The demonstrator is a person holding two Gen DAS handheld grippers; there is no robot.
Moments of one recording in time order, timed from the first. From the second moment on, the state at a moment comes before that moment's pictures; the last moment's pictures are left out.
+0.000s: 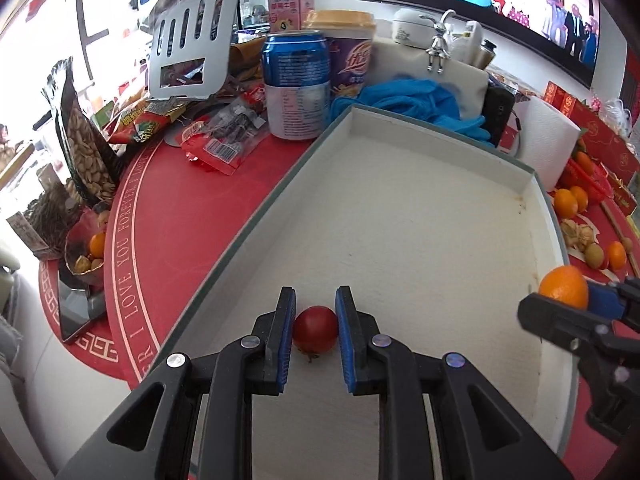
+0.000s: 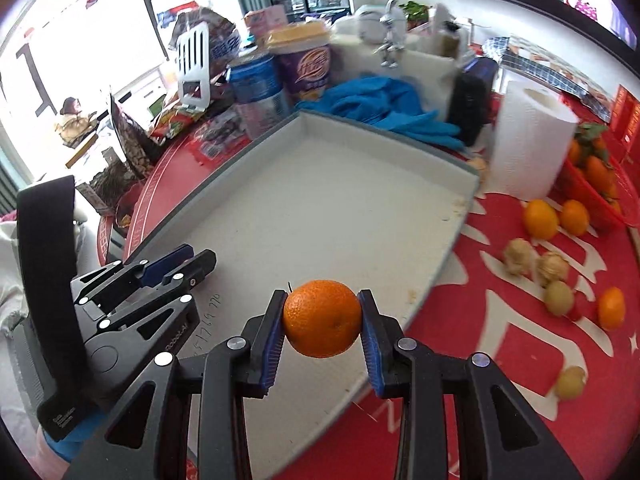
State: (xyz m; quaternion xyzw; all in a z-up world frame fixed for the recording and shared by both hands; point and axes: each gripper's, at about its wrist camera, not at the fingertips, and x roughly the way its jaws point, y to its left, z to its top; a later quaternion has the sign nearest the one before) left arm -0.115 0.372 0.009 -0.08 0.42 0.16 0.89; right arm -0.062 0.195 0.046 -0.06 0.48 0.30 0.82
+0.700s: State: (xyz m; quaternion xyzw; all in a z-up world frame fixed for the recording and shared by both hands) left arm -0.115 0.384 0.021 -0.06 0.40 0.17 0.90; right arm -0.047 0.215 0.042 -0.06 0.48 0.29 0.82
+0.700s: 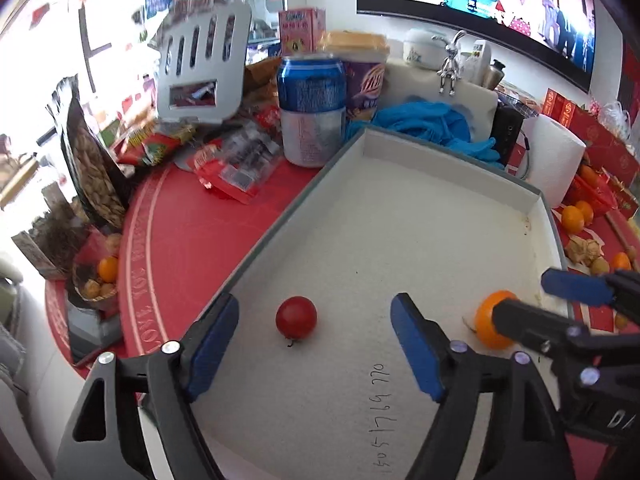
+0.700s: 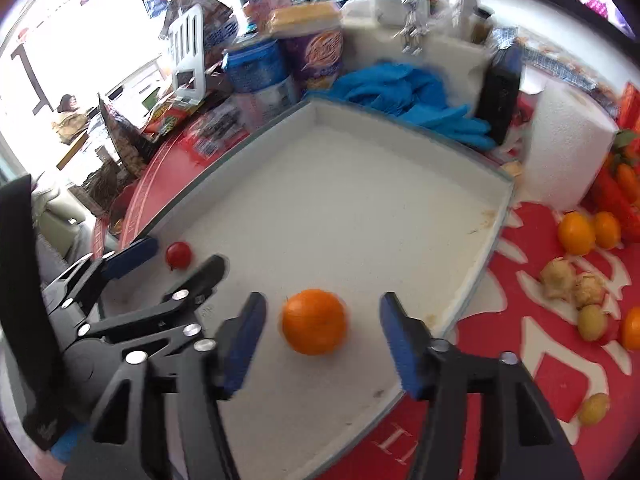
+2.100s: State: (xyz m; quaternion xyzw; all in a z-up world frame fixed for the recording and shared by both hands) left arm -0.111 0.124 0.027 0.08 0.43 -0.06 0.89; right arm -0.088 -0.096 0.022 0.06 0.50 0.04 0.86
